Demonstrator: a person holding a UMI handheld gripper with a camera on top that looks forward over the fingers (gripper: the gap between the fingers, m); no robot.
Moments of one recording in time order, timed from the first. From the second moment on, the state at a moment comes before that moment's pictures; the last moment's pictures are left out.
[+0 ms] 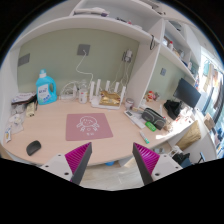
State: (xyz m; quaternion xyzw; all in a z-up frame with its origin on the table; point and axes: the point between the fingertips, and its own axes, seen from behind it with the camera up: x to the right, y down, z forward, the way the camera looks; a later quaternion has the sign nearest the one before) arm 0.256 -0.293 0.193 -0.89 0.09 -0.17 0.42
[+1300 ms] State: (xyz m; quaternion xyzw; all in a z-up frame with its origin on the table) arm -0.120 -0.155 -0.013 -0.90 0.04 -0.01 0.43
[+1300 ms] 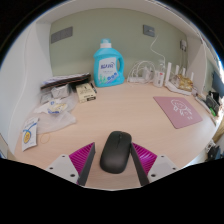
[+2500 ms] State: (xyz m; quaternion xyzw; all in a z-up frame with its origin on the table) arm 0.234 0.008 0.008 -0.91 0.01 0.00 0.42
